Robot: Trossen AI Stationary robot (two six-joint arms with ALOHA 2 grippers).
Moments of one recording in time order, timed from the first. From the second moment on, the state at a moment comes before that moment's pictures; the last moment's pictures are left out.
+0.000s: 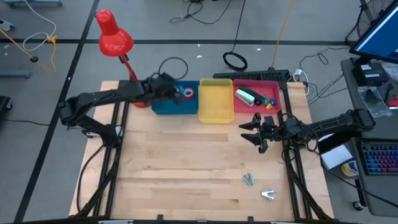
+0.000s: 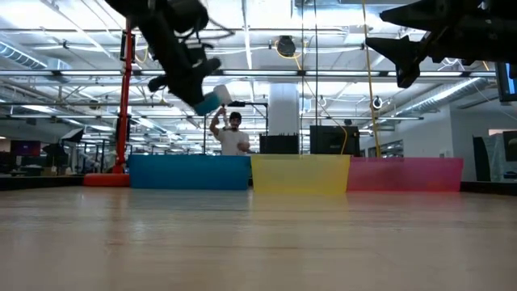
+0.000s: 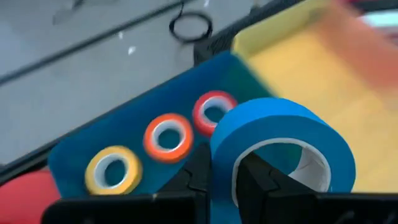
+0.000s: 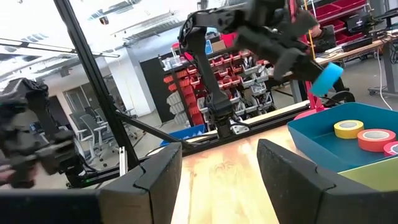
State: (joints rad) left arm 0.46 1.41 1.09 -0.50 -0.33 -0.41; right arm 0.12 0.69 0.14 0.73 0.13 0.33
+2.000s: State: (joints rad) left arm 0.72 1.89 1.29 -0.87 -0.05 -0.26; right arm 0.12 0.69 0.14 0.73 0.24 0.38
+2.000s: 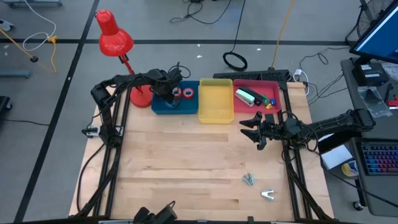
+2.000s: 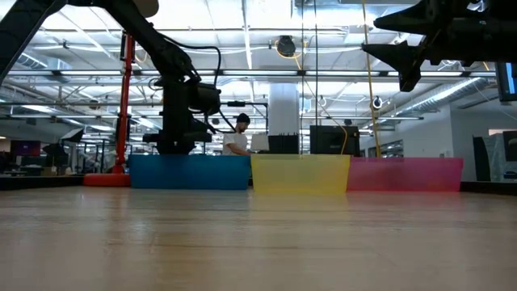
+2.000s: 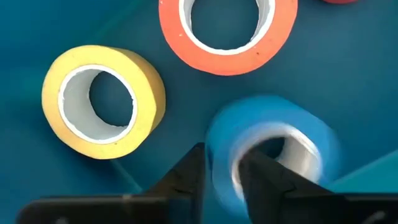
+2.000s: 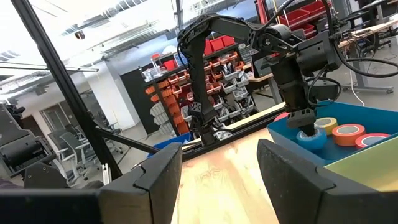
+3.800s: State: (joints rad) left arm -0.31 0.85 0.77 -0.47 -0.25 -0.53; right arm 0.39 0.78 0.71 0.11 0.32 0.30
